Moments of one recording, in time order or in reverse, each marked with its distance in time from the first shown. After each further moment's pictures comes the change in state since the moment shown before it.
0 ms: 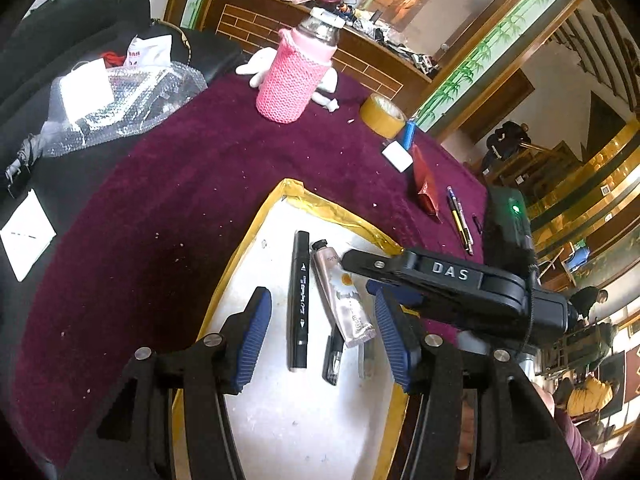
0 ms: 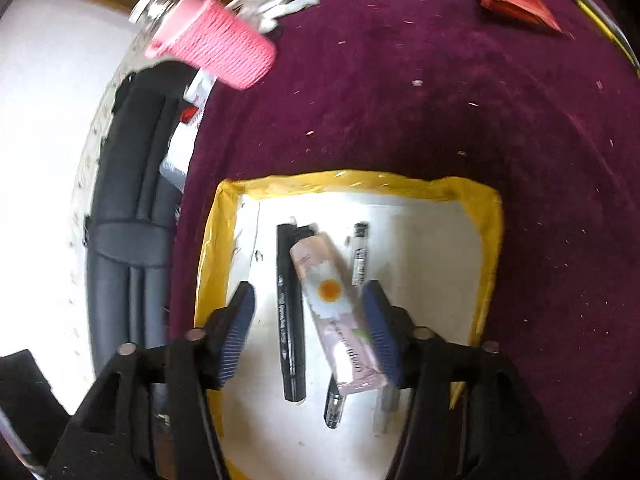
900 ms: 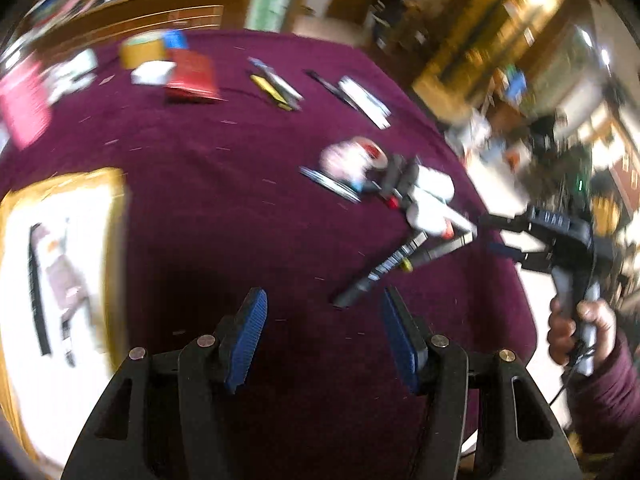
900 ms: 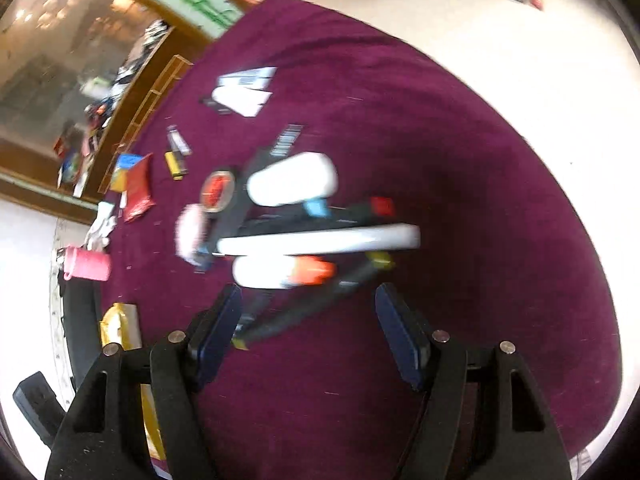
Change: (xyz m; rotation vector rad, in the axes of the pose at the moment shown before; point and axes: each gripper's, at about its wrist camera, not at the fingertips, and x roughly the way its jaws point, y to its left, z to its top) left arm 0.098 -0.258 -0.128 0.571 0.287 -0.128; right arm -0.304 -0.337 -0.154 0.533 -0.406 -0.194
